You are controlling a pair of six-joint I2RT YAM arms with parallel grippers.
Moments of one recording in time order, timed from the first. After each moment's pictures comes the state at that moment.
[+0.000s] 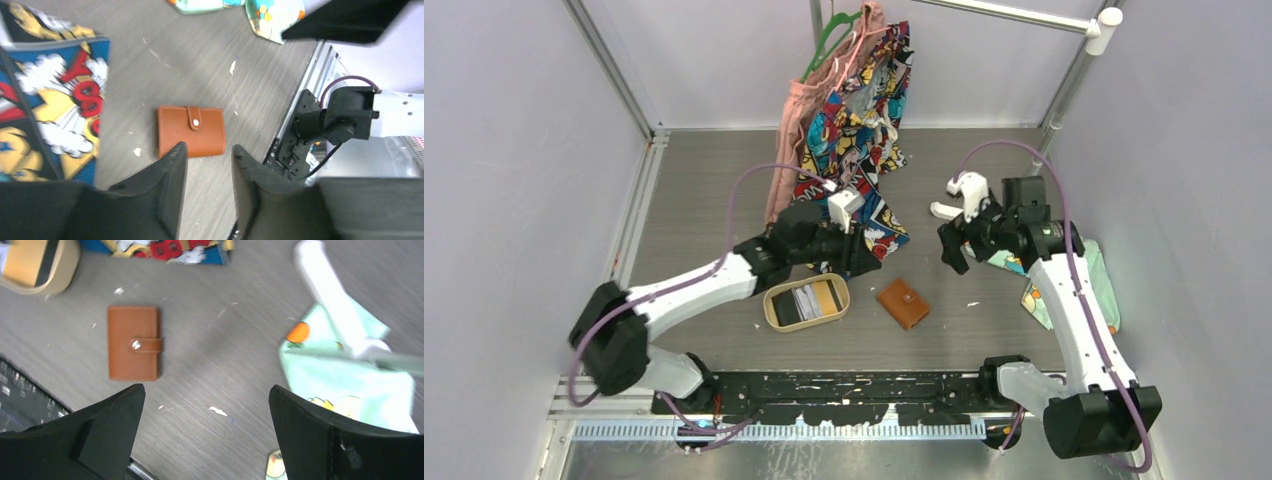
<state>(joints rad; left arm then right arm) -0.83 1.47 0.95 0.11 0.38 -0.45 0.10 1.08 1.06 -0.91 -0.45 -0.54</state>
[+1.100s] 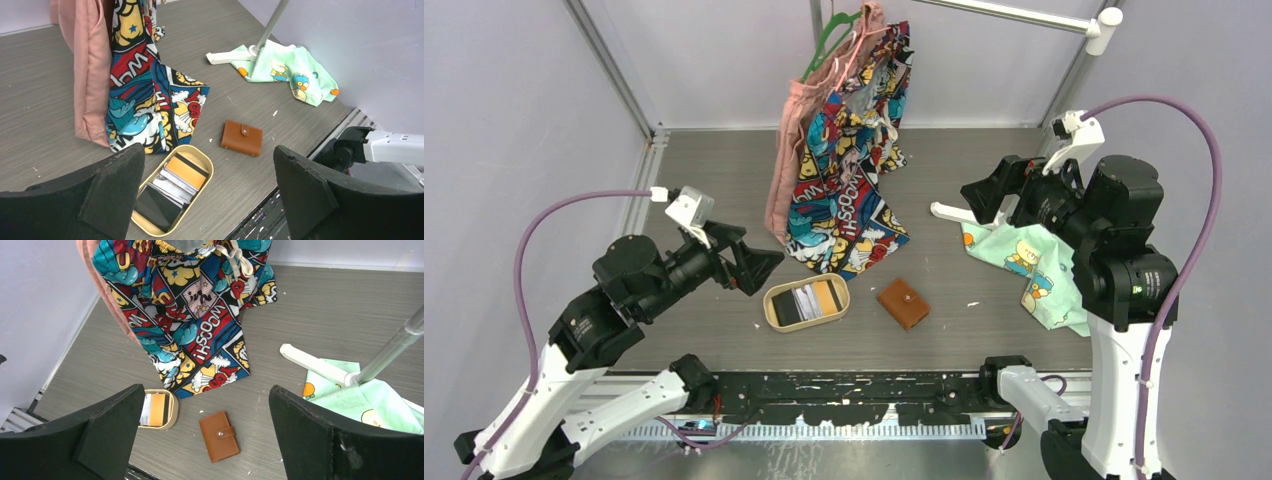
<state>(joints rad) -0.79 0.68 1.15 -0.63 -0.05 -0.29 0.04 0.95 1.64 -0.97 -0.37 0.18</state>
